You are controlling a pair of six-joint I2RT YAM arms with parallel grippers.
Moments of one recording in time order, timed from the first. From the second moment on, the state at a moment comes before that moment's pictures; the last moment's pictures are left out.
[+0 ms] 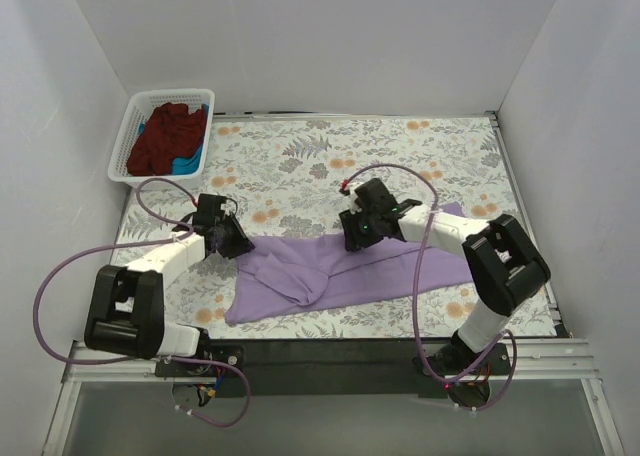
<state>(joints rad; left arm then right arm) -0.18 1.36 0.65 -0.27 0.12 -0.70 0.70 1.70 1.01 -0.29 -0.14 0.19</state>
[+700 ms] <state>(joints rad) -0.11 1.67 0.91 -0.34 0.09 -0.82 -0.12 1.70 0.88 -0.06 -0.26 0.37</state>
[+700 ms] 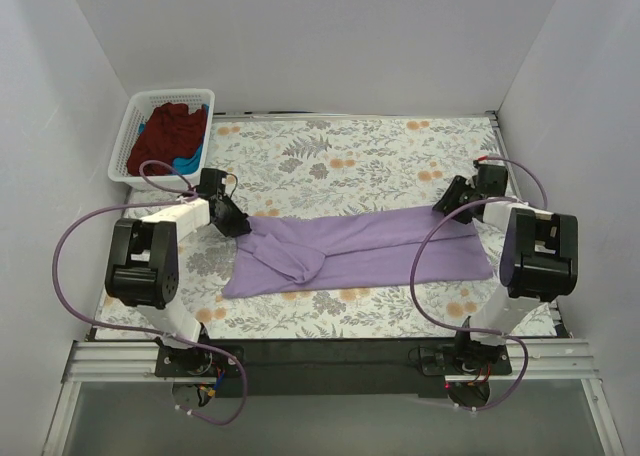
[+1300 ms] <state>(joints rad) -0.07 1.65 1.04 -0.36 0.02 -0.70 -0.11 1.69 0.99 -0.09 -0.34 0.34</state>
